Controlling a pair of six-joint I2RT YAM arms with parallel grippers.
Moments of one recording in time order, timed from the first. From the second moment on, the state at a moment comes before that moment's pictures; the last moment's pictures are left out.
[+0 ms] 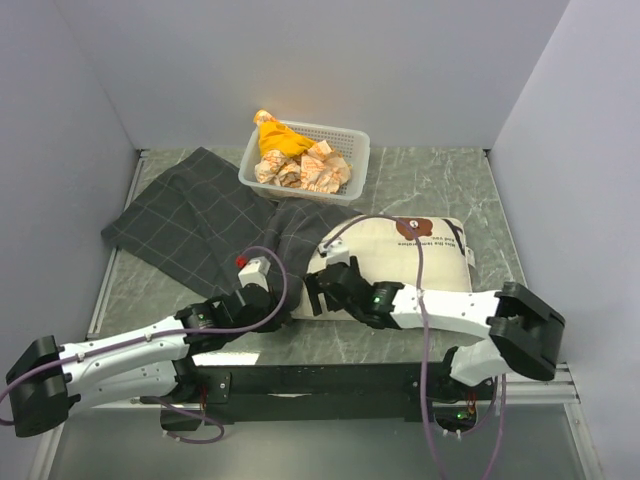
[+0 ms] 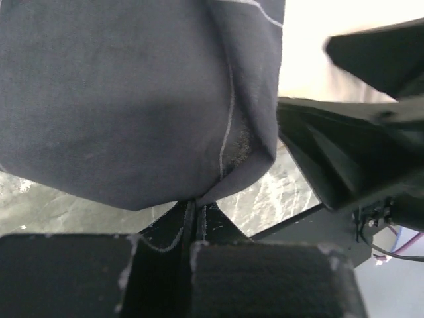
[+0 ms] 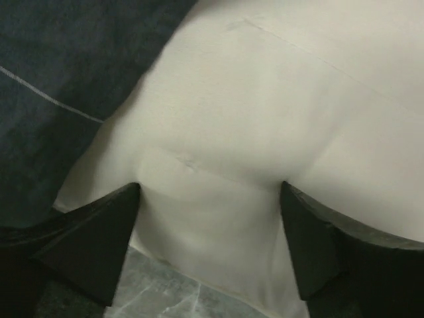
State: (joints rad) left arm -1.04 0.90 0.45 -0.25 -0.26 -1.01; right arm 1.07 1.37 0.71 -0.10 0.40 0.52
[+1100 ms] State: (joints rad) left arm -1.12 0.86 0.66 -0.13 0.16 -0.93; right arm 1.00 1.35 0.78 -0.09 0.22 0.83
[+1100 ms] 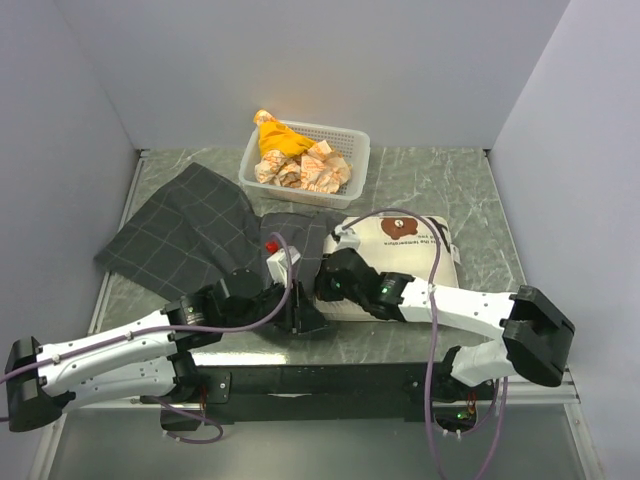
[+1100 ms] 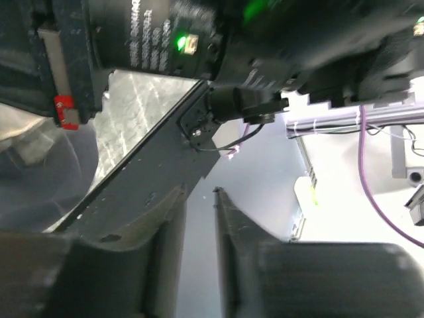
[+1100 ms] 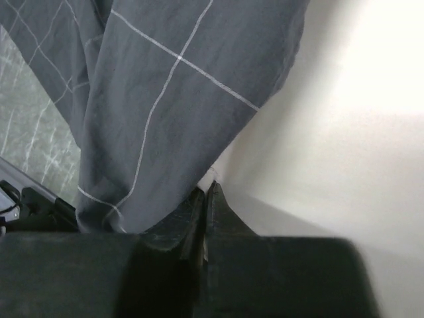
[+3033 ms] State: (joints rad) left arm -0.92 1.93 1.77 -0.62 -0.19 -0.49; right arm 0.65 0.86 0.48 -0.29 0.29 0.85
